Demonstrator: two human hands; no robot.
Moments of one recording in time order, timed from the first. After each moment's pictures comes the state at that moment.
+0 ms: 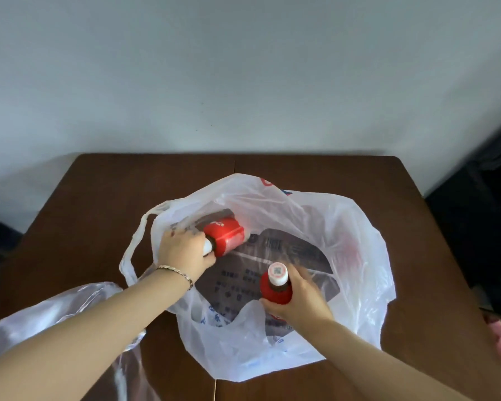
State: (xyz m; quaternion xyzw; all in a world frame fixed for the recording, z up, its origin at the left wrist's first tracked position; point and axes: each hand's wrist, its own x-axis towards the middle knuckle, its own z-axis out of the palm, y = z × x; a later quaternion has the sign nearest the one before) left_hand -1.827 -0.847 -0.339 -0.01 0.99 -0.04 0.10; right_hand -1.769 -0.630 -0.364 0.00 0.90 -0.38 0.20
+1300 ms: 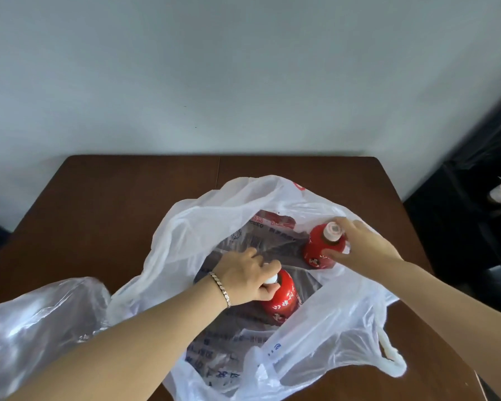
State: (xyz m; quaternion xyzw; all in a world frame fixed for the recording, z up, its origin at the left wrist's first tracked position) left_hand -1.800 -0.740 -0.363 0.39 0.91 0.05 -0.09; right_hand -1.832 -0.491 -0.325 -0.02 0.98 -0.14 0.15
